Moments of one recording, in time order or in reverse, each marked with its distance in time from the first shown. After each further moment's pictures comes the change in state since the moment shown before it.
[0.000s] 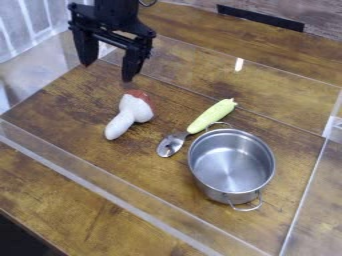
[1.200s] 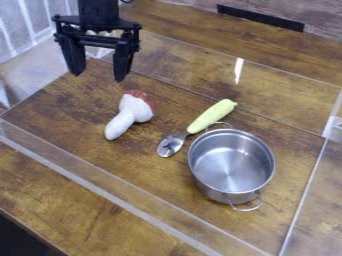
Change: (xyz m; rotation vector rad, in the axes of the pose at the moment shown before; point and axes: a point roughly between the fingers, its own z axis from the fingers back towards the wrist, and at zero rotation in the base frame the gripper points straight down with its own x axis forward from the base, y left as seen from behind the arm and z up) arm -0.003 0.012 0.002 -0.150 0.126 0.160
